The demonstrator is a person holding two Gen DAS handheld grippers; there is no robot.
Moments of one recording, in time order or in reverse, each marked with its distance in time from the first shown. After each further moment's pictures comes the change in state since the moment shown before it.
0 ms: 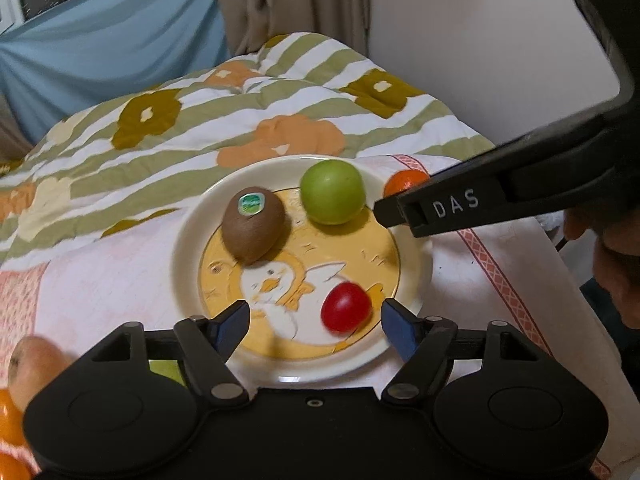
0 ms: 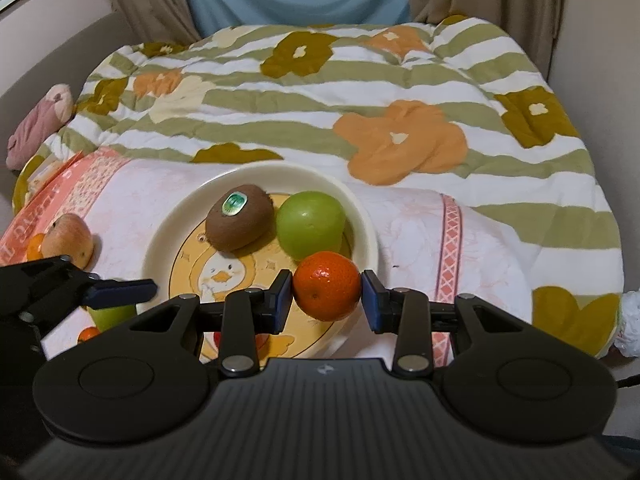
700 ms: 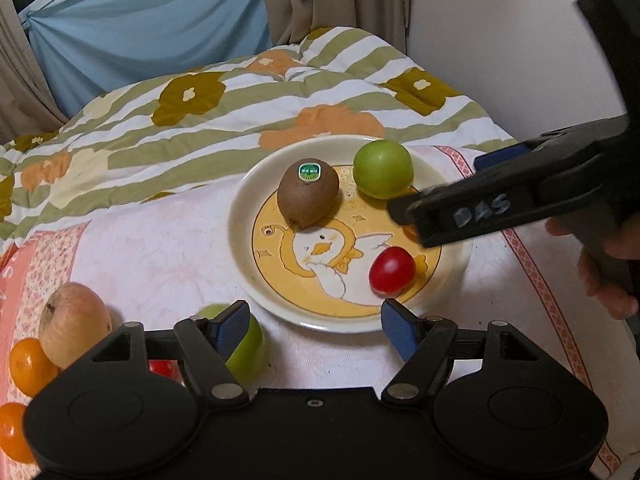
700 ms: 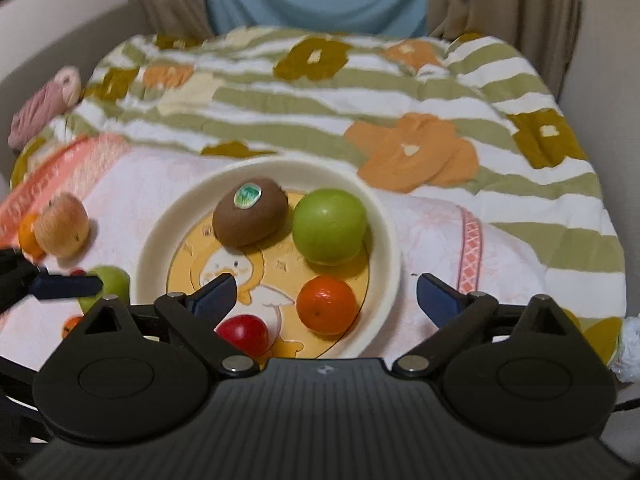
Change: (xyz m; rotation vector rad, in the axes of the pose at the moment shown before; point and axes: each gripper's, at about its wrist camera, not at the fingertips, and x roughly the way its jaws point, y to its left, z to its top) left arm -0.014 0.018 -0.020 -0.071 0.018 0.074; right arm 0.010 0.014 -0.013 -0.059 -0.062 -0.009
